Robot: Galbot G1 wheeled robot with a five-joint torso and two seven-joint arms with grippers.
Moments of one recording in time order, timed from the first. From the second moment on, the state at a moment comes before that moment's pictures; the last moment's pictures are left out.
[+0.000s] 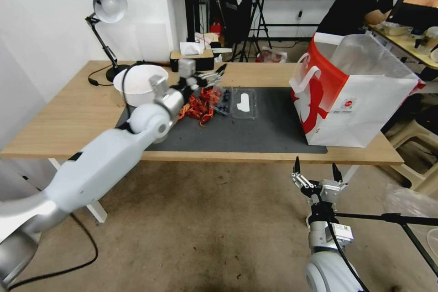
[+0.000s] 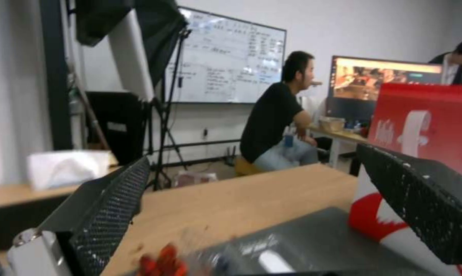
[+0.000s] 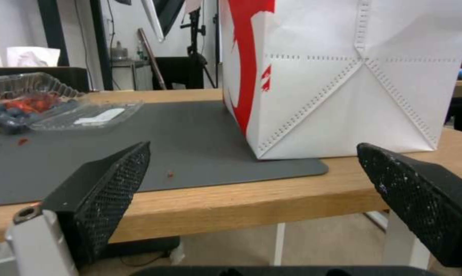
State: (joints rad) left arm 0.42 -0.88 0.23 -1.63 -1.03 -0.04 -0.04; right arm -1.58 1.37 0.43 1.99 0.09 0.23 0.36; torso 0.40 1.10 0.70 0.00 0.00
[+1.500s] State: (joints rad) left arm 1.36 -0.91 -0.38 -1.93 -0.58 -0.21 -0.03; right arm -1.58 1.37 0.42 1.96 0.08 0.25 0.34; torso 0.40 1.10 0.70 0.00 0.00
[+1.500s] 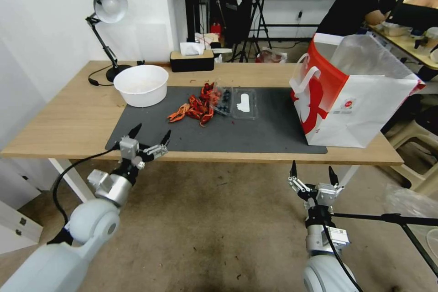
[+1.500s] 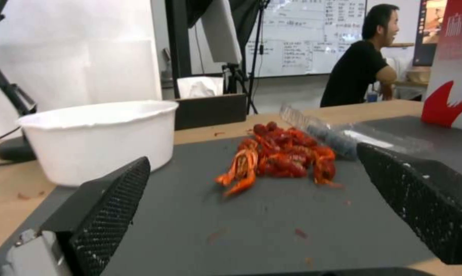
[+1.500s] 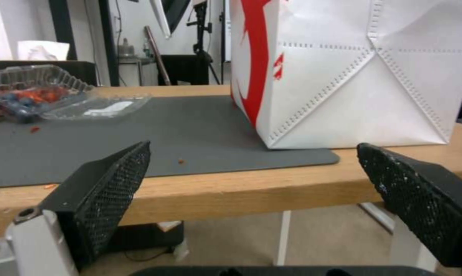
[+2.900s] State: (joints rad) left arm 1.52 -0.99 -0.48 -1.89 -0.53 -0.27 -0.03; right arm -1.56 1.37 0.42 1.95 0.10 0.29 0.28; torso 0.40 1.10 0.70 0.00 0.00
